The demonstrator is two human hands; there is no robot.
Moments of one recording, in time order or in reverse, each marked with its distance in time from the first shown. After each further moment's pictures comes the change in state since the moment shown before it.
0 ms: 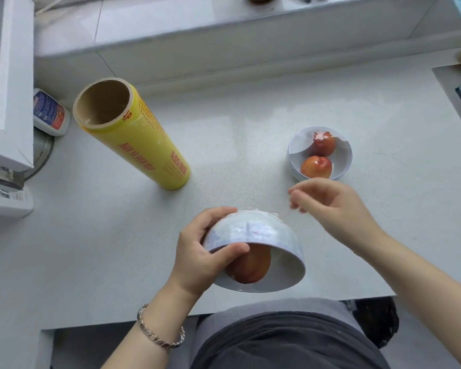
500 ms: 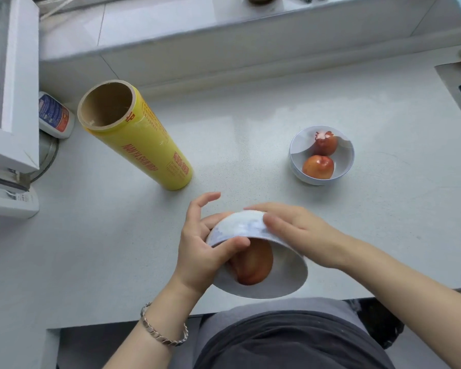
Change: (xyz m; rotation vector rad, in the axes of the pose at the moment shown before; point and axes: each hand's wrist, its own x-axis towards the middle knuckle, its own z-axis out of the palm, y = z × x) left_hand 0.002 0.001 0.003 -0.142 0.016 -0.078; right_hand -0.008 -0.001 0.029 -0.212 -0.509 -0.050
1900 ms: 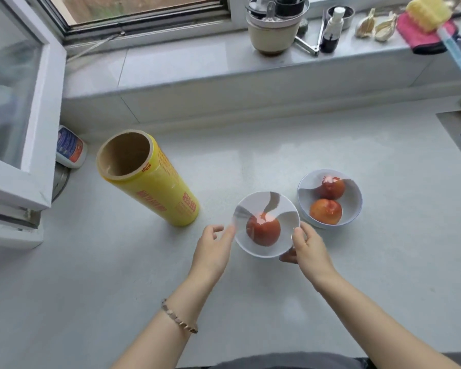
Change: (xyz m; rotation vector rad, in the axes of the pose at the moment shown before) left_hand 0.078 -0.025 -0.001 0.284 0.173 -0.506; right_hand 0.057 0.064 -0.003 0.356 0.609 0.358
